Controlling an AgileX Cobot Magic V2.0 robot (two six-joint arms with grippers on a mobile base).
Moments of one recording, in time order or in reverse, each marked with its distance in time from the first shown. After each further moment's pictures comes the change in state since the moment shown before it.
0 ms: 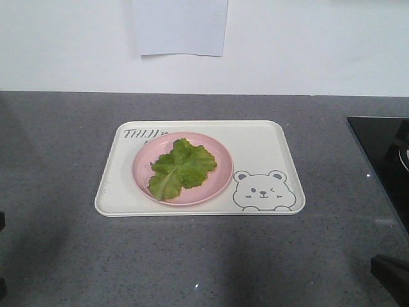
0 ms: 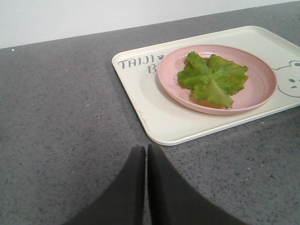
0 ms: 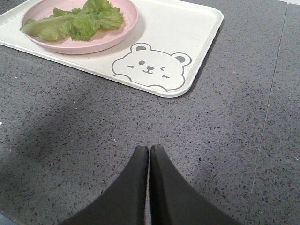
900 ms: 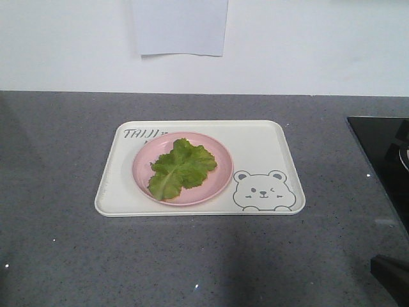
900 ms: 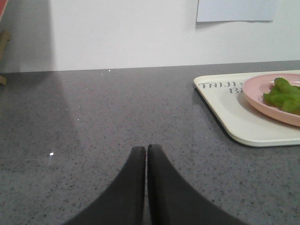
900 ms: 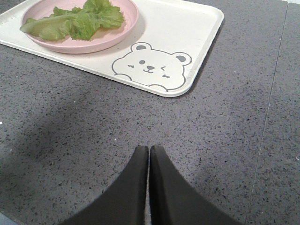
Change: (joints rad) left arm 0.257 -0.524 0.416 0.034 -0.155 -0.053; right arm 0.000 0.000 0.000 0.001 0.002 0.000
